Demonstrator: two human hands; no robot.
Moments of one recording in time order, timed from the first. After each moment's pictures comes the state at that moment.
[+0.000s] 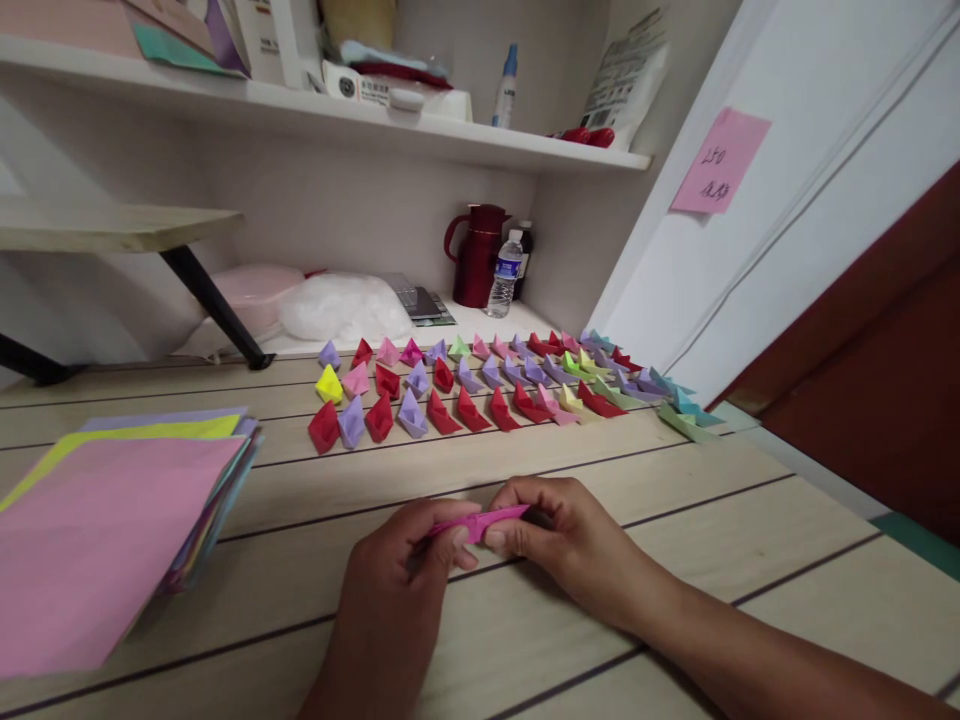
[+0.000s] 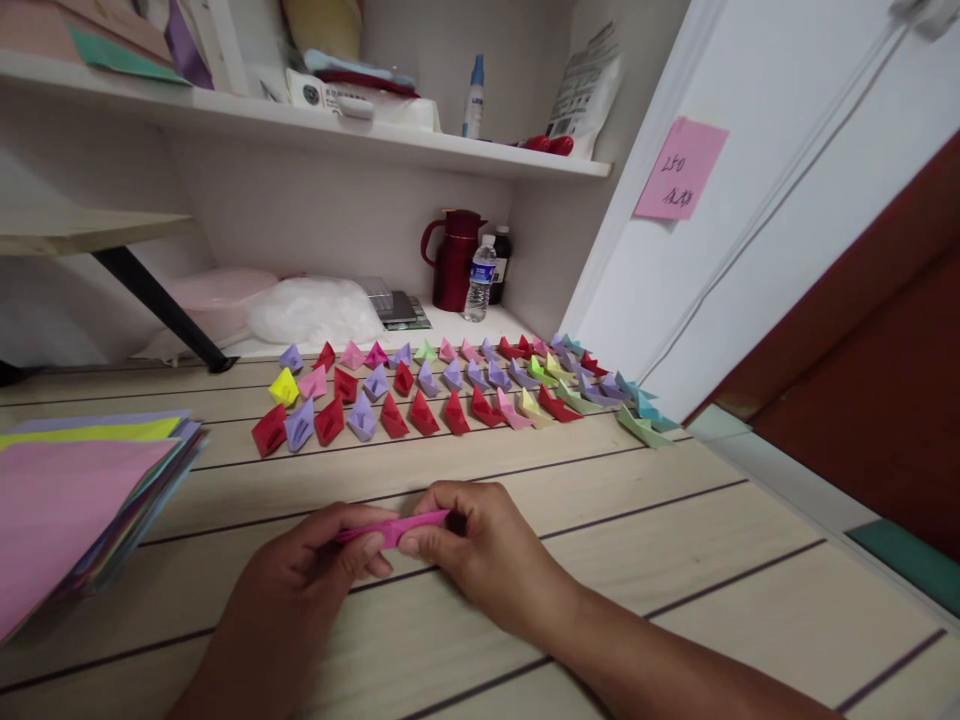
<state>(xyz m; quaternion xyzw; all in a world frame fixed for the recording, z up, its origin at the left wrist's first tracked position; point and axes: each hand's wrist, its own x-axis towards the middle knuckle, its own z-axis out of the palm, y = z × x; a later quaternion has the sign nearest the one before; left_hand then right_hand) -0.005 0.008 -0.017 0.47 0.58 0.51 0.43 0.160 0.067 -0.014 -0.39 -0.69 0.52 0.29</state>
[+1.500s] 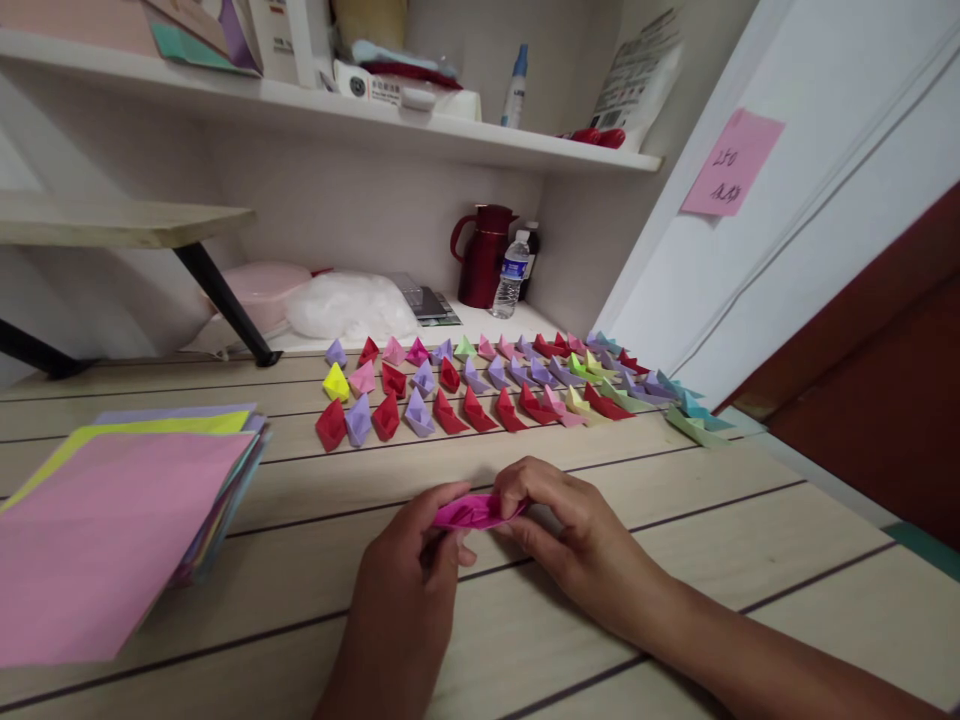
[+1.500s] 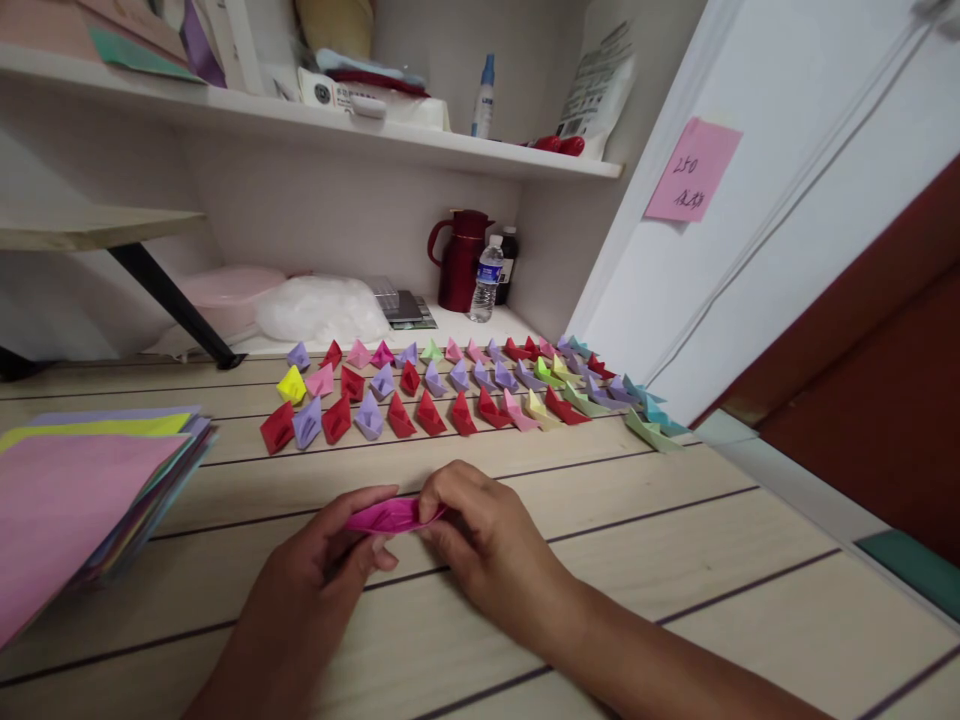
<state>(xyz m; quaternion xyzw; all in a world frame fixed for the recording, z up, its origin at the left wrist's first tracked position) -0.005 0.011 -0.027 0.46 0.63 0.49 0.39 0.164 0.070 -0.013 -0.31 -0.84 0.31 0.33</state>
